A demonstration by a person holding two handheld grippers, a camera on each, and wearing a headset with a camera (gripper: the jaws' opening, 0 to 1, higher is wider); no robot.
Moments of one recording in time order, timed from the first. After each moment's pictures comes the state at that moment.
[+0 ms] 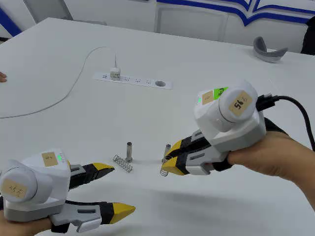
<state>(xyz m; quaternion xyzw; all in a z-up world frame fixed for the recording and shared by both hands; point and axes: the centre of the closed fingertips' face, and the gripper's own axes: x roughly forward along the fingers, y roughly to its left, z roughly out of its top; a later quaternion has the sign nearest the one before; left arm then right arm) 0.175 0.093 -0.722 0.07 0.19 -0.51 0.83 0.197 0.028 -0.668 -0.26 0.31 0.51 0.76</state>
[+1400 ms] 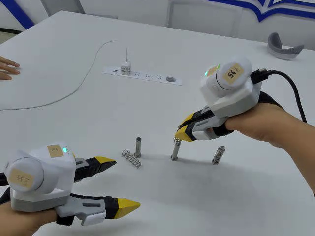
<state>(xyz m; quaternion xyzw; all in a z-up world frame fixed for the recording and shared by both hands) 0.179 0.102 -0.726 0.06 0.20 -0.49 0.84 0.270 0.016 -0.681 -0.26 0.33 0.46 0.78</state>
